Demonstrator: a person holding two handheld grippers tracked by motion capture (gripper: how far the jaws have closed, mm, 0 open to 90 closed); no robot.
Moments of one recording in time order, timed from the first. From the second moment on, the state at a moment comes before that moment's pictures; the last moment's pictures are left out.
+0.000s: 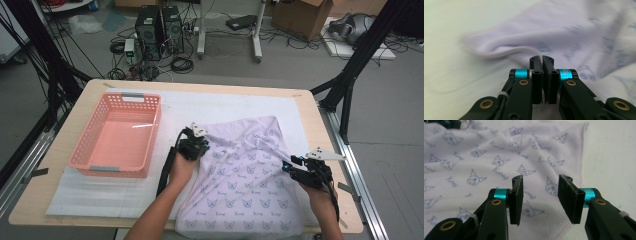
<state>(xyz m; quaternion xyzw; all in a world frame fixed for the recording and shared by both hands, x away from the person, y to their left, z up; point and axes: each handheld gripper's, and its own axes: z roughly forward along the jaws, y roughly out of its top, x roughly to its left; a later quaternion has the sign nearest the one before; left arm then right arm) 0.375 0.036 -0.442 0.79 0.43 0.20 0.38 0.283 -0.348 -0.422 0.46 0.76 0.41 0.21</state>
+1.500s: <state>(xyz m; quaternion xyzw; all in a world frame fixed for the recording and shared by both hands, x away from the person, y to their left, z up) 0.351 0.081 -0.443 0.78 0.44 0.15 0.43 0.362 -0.350 -0.442 0.50 0.77 0.34 0.19</state>
